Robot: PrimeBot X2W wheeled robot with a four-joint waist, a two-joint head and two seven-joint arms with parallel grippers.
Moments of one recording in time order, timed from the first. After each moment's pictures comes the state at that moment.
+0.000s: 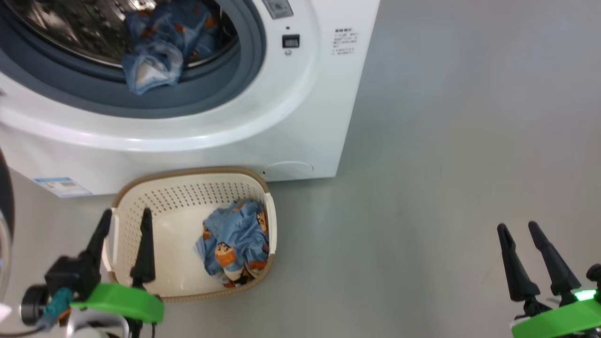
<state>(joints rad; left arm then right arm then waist) -0.20 0.03 0.09 0.25 -0.11 -0.03 -0.26 0.01 -0.29 0.02 0.09 0.57 0.13 -0.26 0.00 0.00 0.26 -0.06</state>
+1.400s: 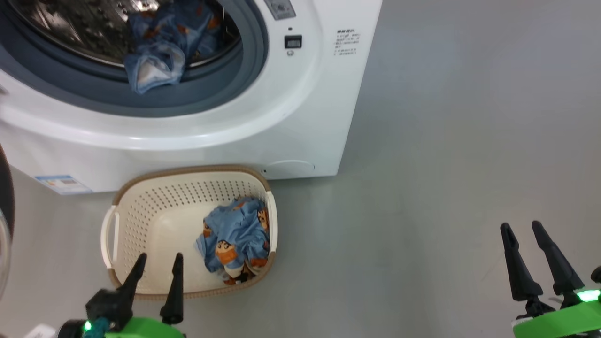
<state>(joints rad) -0.05 0.04 -0.02 0.25 -0.16 0.02 -0.26 0.05 -0.28 0.00 0.06 0.57 0.13 -0.26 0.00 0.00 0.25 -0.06</state>
